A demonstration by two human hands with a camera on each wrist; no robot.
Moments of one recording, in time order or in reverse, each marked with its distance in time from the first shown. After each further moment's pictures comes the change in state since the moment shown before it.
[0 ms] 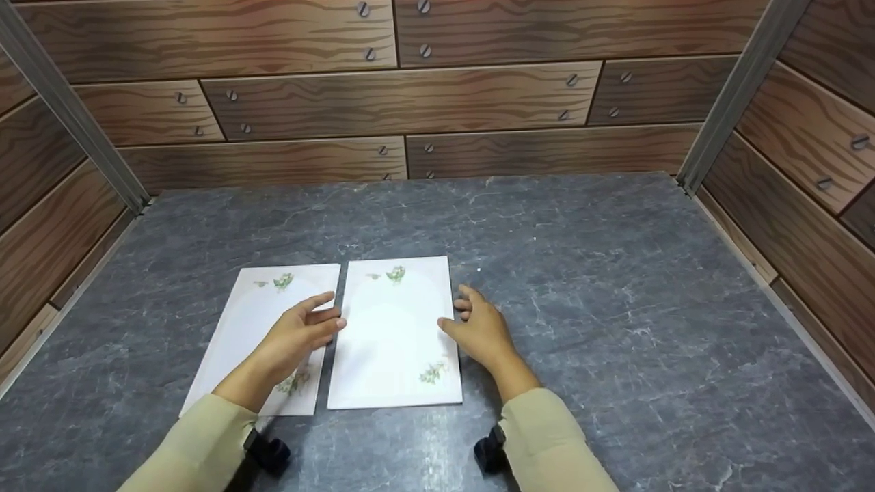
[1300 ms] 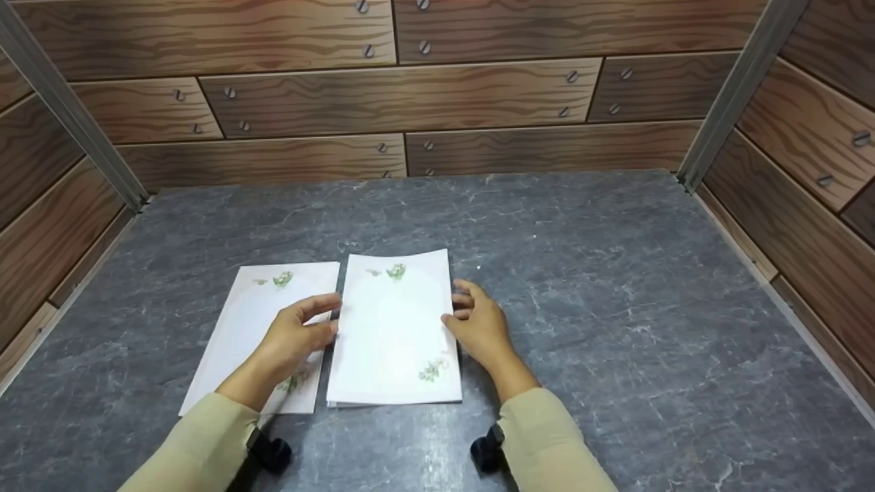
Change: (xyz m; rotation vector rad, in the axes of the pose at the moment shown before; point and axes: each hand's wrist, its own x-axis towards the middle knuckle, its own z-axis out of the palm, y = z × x) left_hand 0.003 -0.004 0.002 -0.008 0.057 0.050; right_hand 0.002 0.004 0.004 0.085 0.072 -0.051
